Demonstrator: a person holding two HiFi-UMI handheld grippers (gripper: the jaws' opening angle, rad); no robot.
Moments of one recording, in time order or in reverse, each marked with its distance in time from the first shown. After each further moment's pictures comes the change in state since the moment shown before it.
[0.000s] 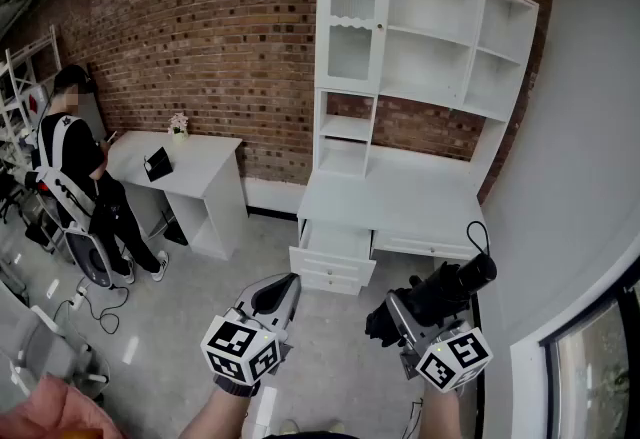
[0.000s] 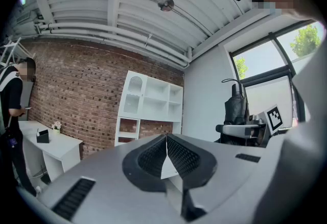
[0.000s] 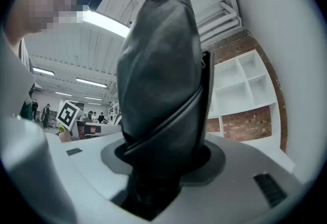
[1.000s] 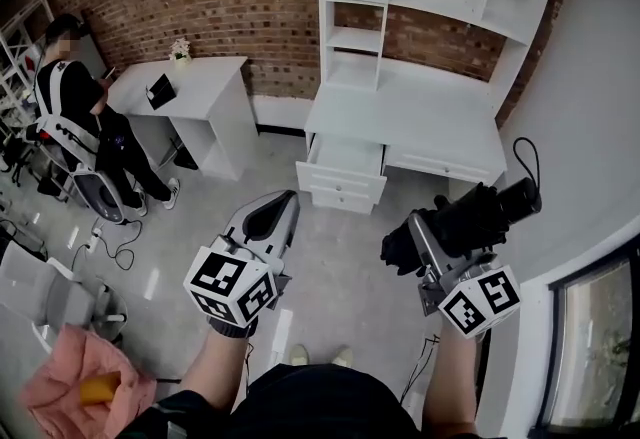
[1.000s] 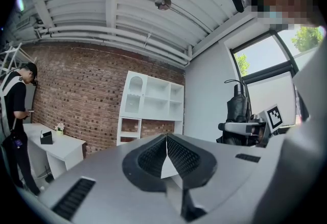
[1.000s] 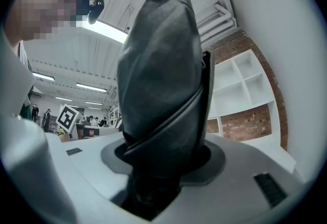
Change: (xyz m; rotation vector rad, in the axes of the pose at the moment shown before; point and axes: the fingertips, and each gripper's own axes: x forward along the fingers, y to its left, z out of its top) left arm 0.002 -0.021 0.003 0.023 -0.002 0.035; right arm -0.025 -0.023 0.012 0.030 -0.045 0.009
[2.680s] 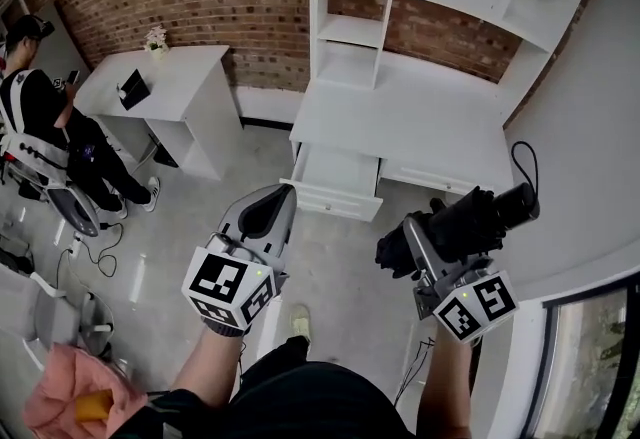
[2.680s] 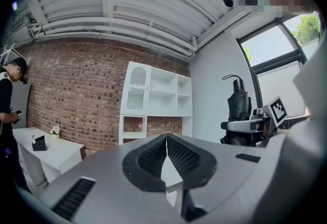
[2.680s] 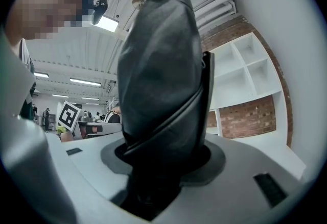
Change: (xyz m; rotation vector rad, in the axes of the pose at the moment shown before) left arm 0.160 0.093 -0.027 0.041 0.039 0.017; right arm 0.136 -0.108 -0.050 0.015 0.083 -0.012
